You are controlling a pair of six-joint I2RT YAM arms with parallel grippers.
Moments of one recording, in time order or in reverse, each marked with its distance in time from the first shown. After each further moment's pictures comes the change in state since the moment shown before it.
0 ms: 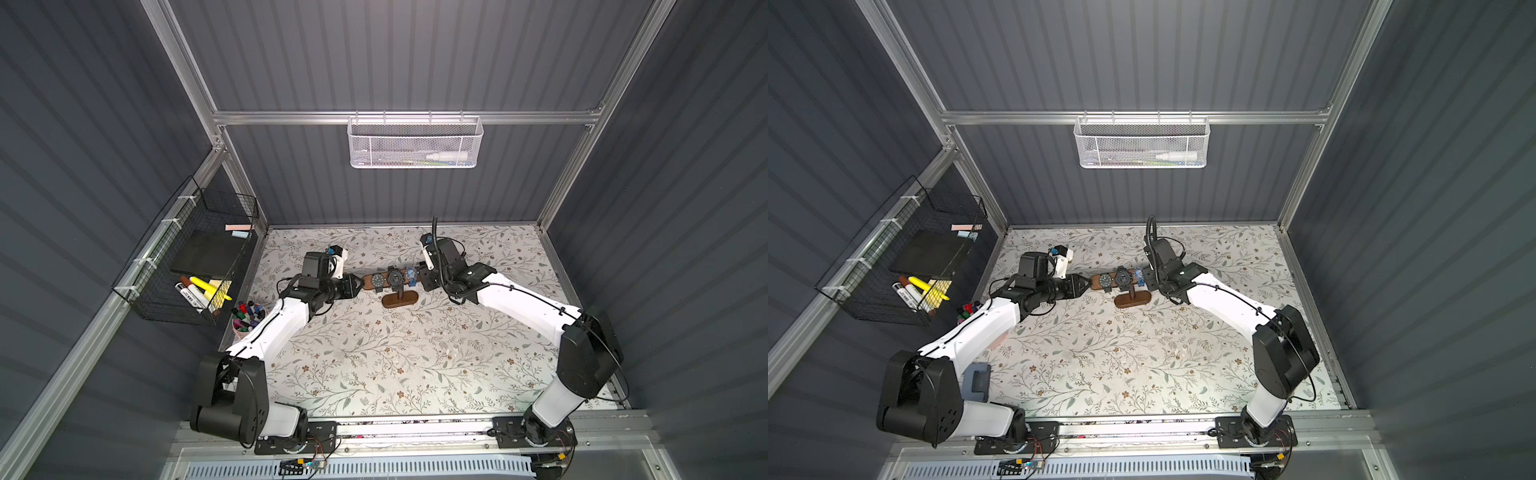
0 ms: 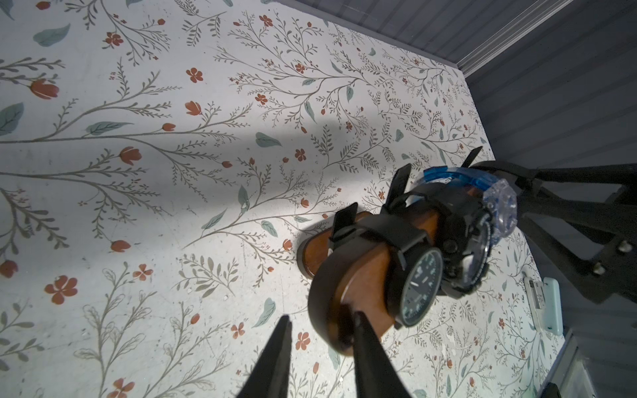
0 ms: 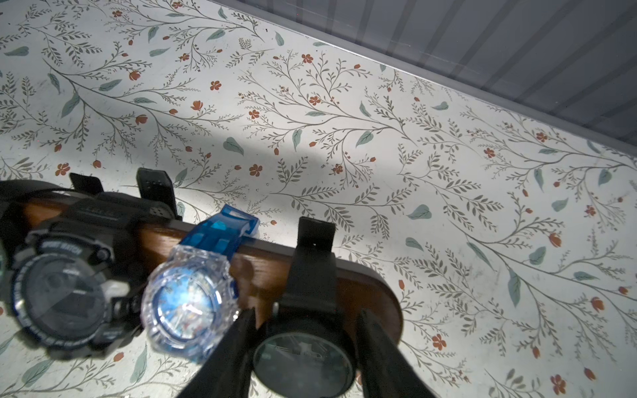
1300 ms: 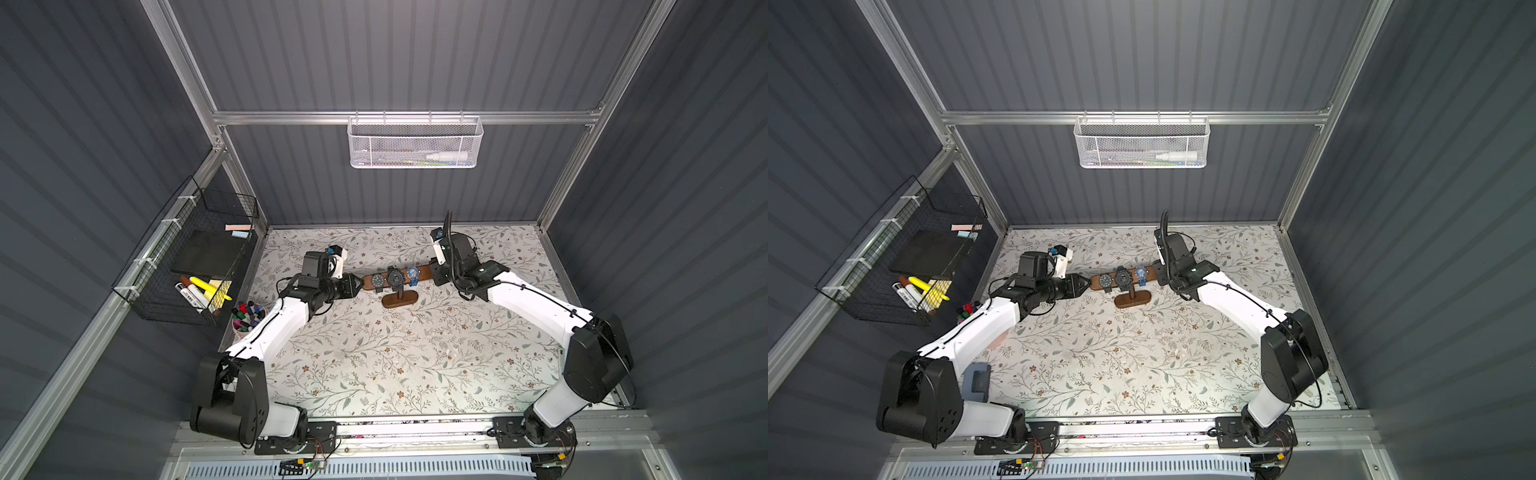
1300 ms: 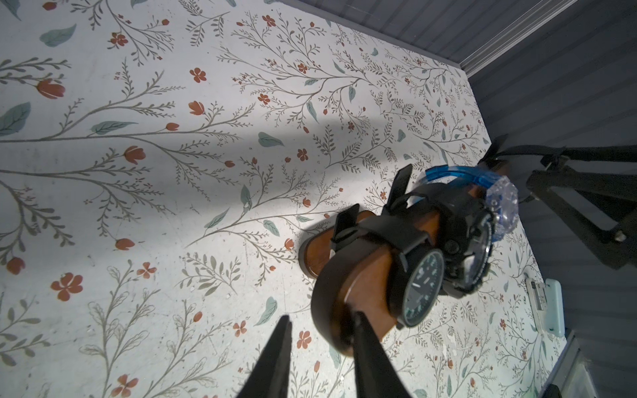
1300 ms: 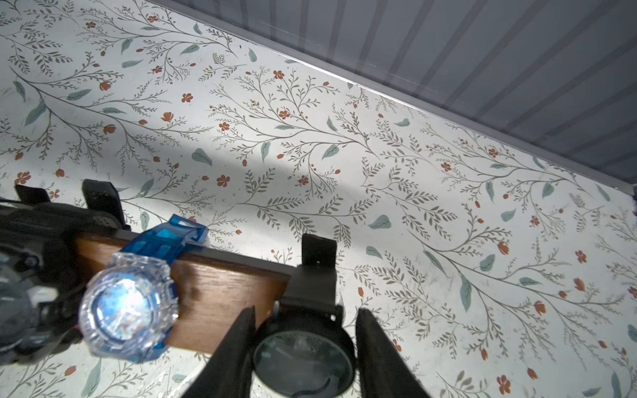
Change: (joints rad) left arm 0.000 -0.001 0.006 -0.011 -0.006 0.000; right arm -0.069 -0.035 -0.025 0.029 -0.008 -0.086
